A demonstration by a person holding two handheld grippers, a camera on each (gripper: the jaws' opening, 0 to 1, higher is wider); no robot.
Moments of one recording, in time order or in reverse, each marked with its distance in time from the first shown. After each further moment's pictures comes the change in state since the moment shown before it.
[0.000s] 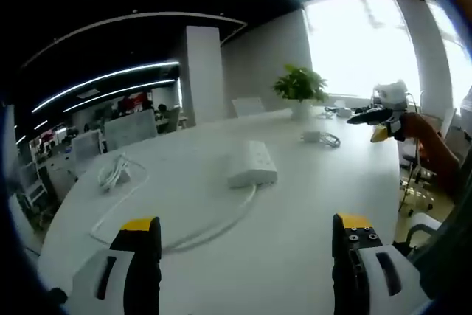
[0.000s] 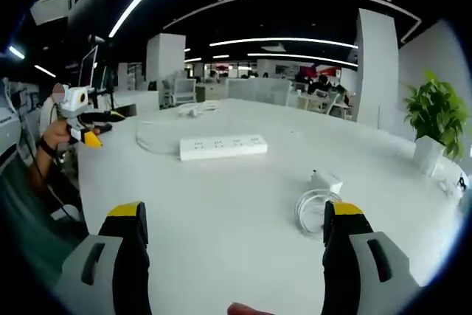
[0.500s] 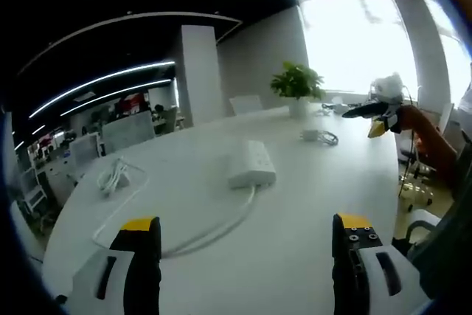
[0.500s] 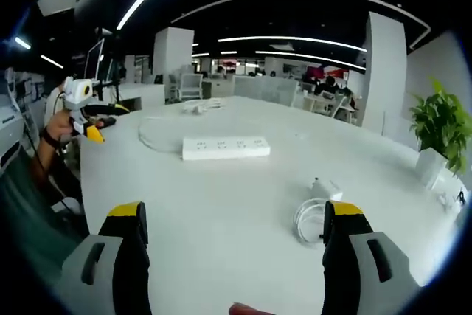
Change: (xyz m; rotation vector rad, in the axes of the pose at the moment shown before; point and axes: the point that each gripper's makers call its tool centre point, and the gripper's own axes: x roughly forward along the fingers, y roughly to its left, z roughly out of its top) left arm -0.001 -0.002 0.003 0.021 0.004 -0.011; right arm 0.003 -0.003 0.009 -0.044 0.018 0.027
